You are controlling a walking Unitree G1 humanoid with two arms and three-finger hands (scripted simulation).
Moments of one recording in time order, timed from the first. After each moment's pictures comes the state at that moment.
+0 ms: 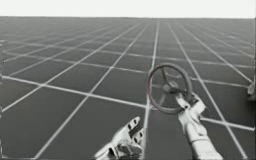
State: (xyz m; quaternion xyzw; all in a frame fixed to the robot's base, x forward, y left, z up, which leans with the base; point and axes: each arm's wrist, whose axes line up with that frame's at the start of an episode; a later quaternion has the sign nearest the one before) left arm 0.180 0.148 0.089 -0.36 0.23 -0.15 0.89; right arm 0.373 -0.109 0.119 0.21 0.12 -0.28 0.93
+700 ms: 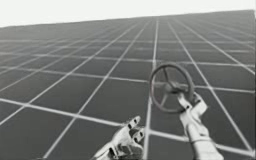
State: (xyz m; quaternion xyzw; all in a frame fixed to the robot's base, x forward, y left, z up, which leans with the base) left arm 0.184 0.141 0.094 -0.34 0.23 -0.16 0.90; right arm 0.370 -0.125 0.114 0.22 0.12 -0.30 0.92
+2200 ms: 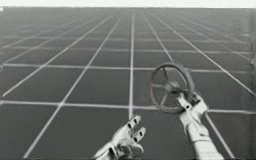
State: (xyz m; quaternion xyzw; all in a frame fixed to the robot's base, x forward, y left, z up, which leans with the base) left arm 0.183 0.144 0.090 -0.35 0.23 -0.16 0.89; right arm 0.371 -0.119 0.117 0.21 0.12 -0.29 0.92
